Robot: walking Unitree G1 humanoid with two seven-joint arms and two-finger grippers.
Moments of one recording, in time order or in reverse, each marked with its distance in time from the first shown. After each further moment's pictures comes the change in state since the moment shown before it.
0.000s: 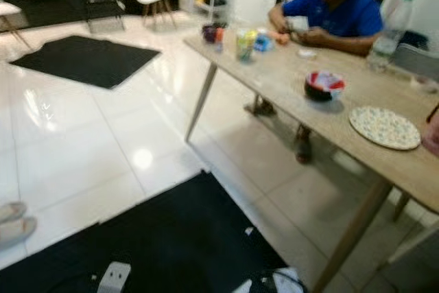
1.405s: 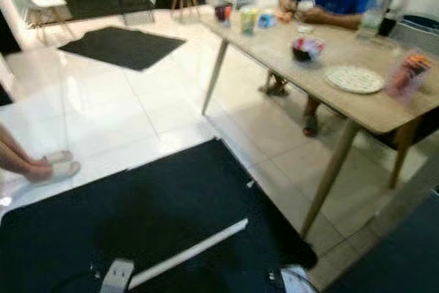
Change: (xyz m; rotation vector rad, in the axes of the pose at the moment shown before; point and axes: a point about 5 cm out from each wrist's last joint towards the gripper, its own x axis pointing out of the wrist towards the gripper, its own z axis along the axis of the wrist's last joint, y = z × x) left arm 0.001 -0.001 0.006 -0.006 -0.015 0.001; right arm -0.002 -0.013 0.004 0.033 -0.024 -0.026
